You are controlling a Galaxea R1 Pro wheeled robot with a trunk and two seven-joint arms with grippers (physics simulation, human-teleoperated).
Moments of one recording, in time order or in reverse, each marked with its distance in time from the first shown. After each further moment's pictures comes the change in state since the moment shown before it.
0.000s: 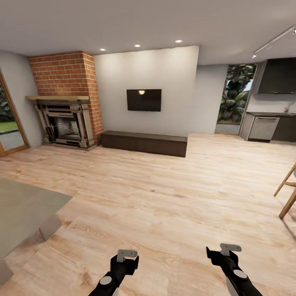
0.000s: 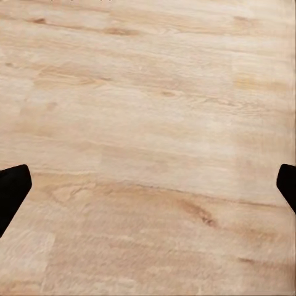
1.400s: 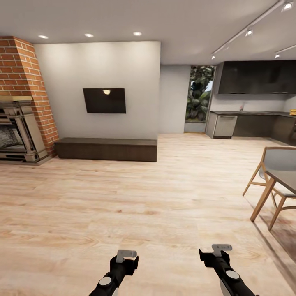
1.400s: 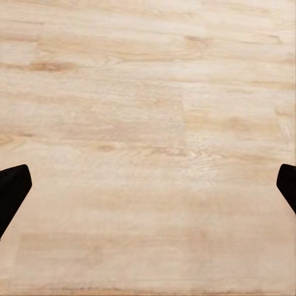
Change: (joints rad) left arm 0.003 0.000 0.009 0.000 0.010 -0.001 -0.003; right arm 0.001 0.016 0.104 0.009 0.000 0.000 0.002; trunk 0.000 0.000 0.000
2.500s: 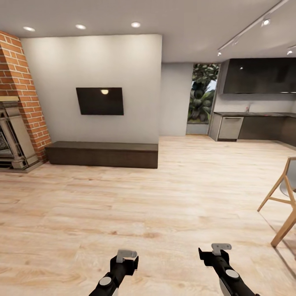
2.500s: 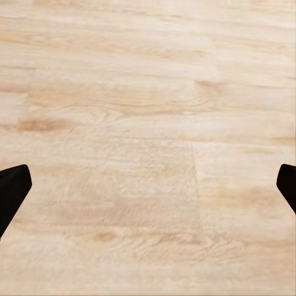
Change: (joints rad) left arm 0.000 0.000 0.000 0.000 -0.004 0.000 0.000; right arm -0.002 0.002 0.001 -0.007 0.000 0.000 0.001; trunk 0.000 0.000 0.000
